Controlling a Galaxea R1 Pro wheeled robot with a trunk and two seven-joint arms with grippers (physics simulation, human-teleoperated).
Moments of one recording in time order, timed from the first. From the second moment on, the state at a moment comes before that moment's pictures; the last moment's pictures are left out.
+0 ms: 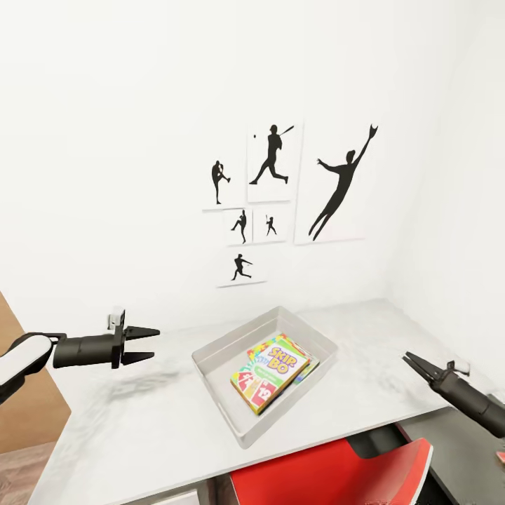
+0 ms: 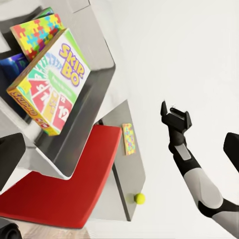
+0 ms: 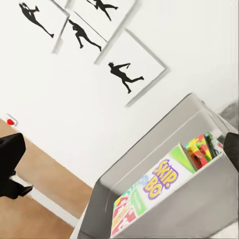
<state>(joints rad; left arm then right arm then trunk) -0.74 0.76 -0.62 -1.10 1.68 1.02 -0.47 -0.60 -0.39 -0.84 -0.54 0.00 0.45 1.56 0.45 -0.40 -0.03</state>
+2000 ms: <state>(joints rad) -0.74 0.81 -0.61 -1.10 1.67 1.03 -0.64 -0.57 -0.39 -0.84 -0.58 -0.01 0.44 1.55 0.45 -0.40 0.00</state>
